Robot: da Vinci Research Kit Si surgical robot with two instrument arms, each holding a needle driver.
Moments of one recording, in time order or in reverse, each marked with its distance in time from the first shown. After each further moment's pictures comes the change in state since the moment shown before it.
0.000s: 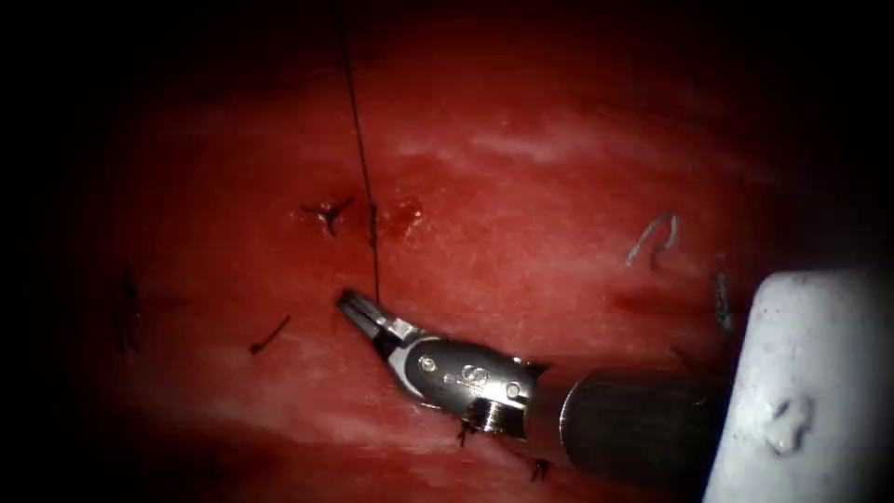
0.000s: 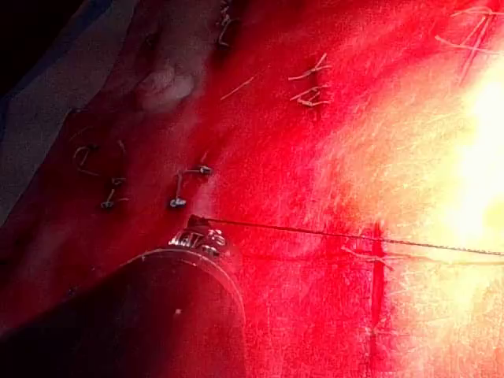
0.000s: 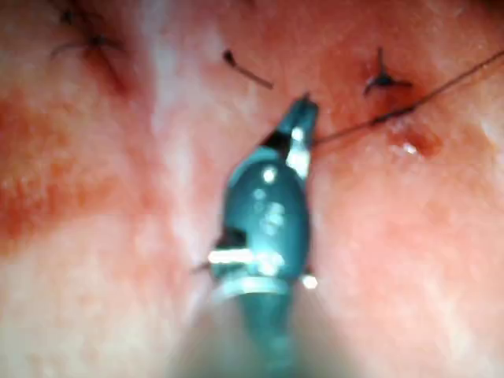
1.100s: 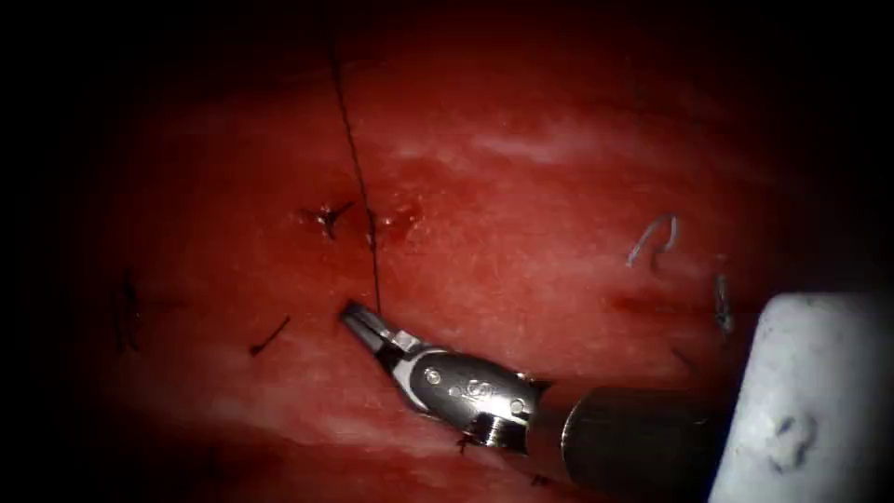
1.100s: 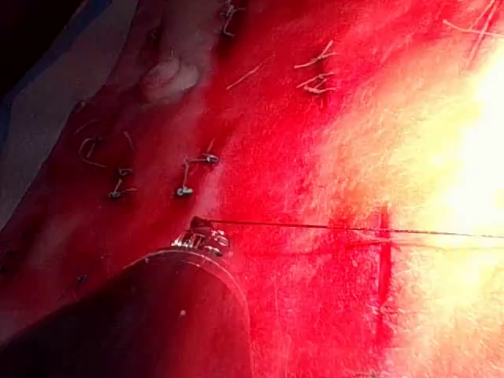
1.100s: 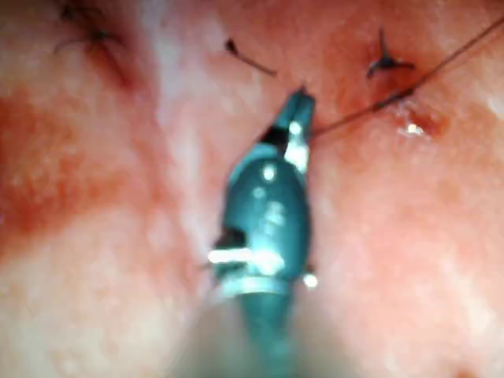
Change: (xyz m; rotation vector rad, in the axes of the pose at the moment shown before) right arm 0.000 0.000 -0.001 0.103 0.009 0.075; left arm -0.001 0.001 -0.005 -0.038 -0.025 0.002
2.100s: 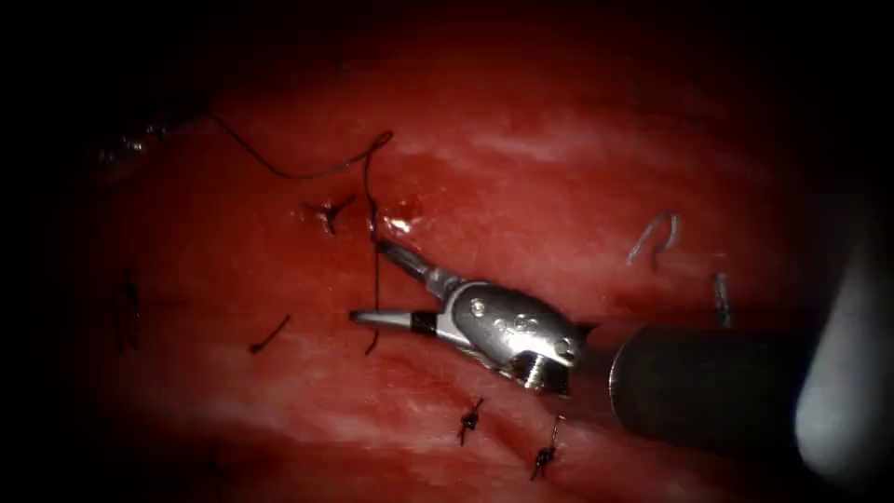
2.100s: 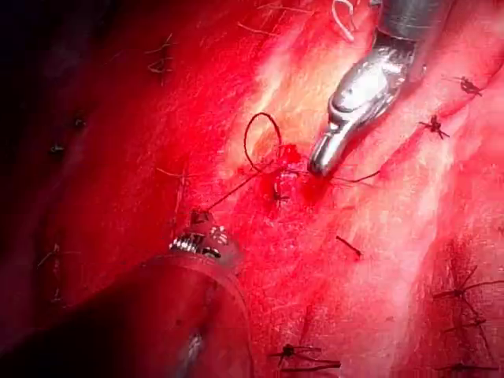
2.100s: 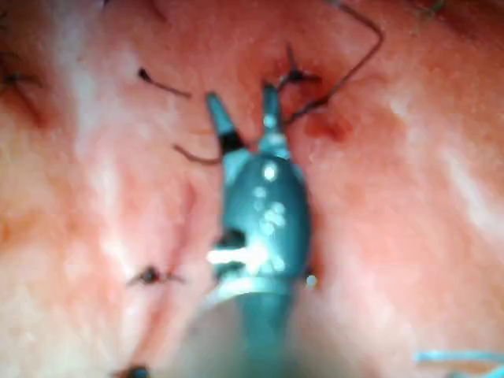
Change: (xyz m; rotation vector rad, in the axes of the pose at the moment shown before) right arm 0.003 0.008 0.002 0.234 -0.006 0.093; left arm 0.004 0.012 -0.023 -0.093 0.096 -0.085
